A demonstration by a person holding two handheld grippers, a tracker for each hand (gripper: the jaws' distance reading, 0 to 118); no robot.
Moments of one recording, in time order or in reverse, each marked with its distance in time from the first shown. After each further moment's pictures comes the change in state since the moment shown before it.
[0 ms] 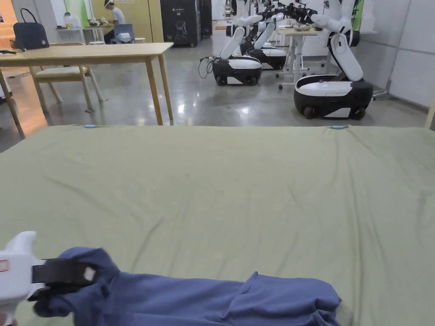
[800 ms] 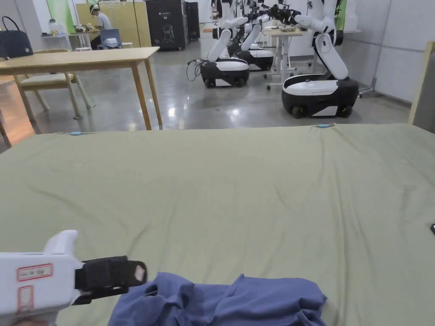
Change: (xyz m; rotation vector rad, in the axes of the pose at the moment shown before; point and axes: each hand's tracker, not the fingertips) left arm 0.038 0.004 -0.011 0.002 0.073 -0.131; right arm 0.012 -0.011 0.010 0.013 0.003 -0.032
